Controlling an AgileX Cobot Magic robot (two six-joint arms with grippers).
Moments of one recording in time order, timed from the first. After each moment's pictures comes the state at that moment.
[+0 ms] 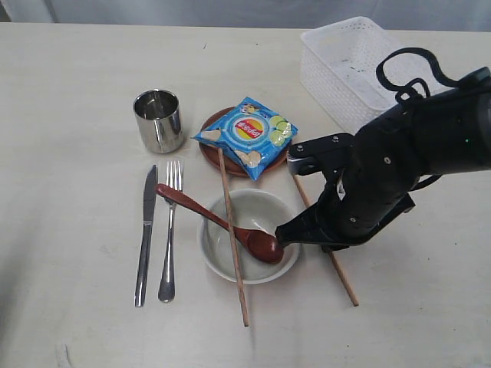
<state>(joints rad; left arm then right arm) -0.15 0.00 0.00 0.11 0.31 0.04 0.67 1.73 -0.73 -0.03 0.52 0.33</state>
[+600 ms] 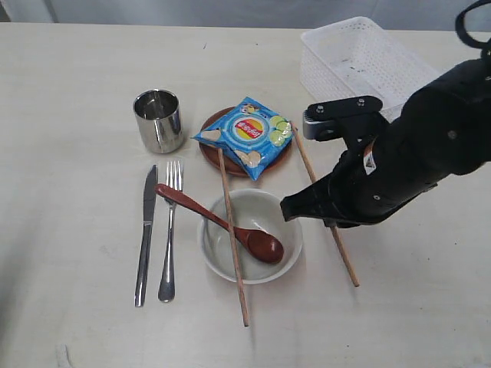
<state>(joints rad) -0.15 0.00 0.00 0.11 0.31 0.04 0.67 1.49 -0.73 0.00 0.60 0.34</state>
